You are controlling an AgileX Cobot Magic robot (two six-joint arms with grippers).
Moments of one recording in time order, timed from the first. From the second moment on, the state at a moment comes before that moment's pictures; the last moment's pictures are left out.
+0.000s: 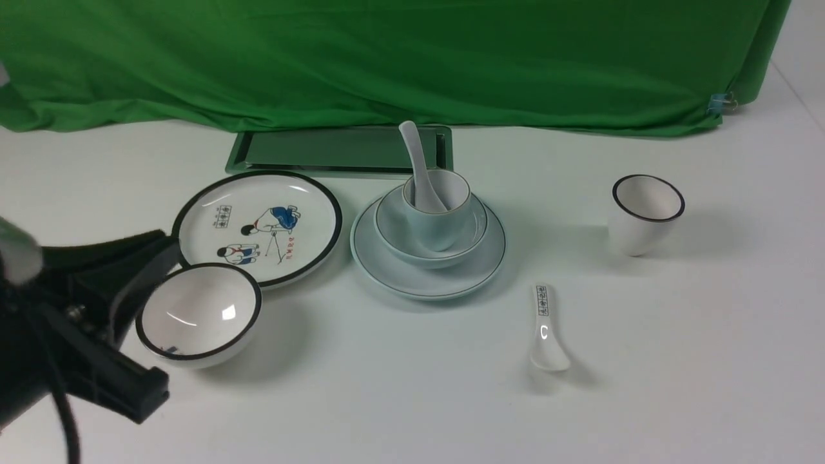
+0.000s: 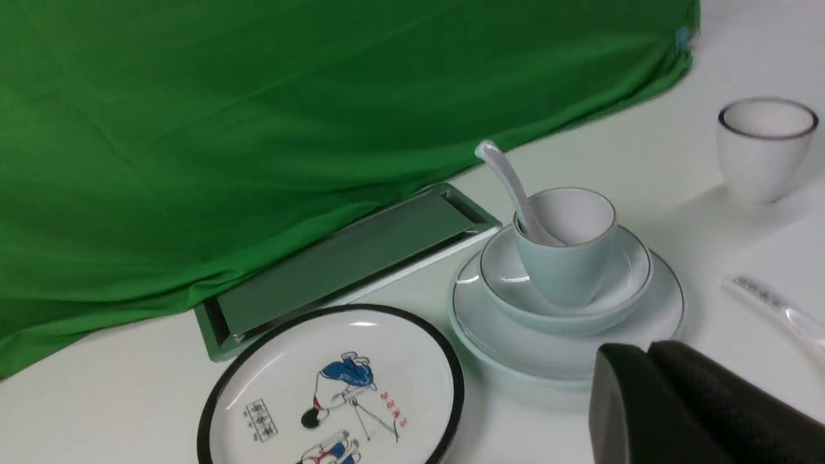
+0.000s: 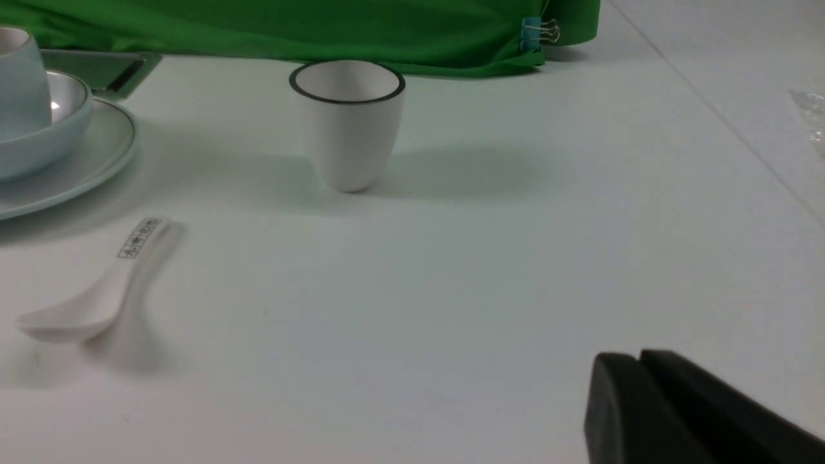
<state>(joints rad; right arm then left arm) 0.02 0.00 0.01 -0.08 0.22 0.08 -0.35 0.60 -0.39 0.05 -0.02 0.08</state>
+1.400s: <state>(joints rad) 0.02 0.00 0.01 -0.08 0.22 0.08 0.08 0.00 0.01 -0.04 0.23 0.06</state>
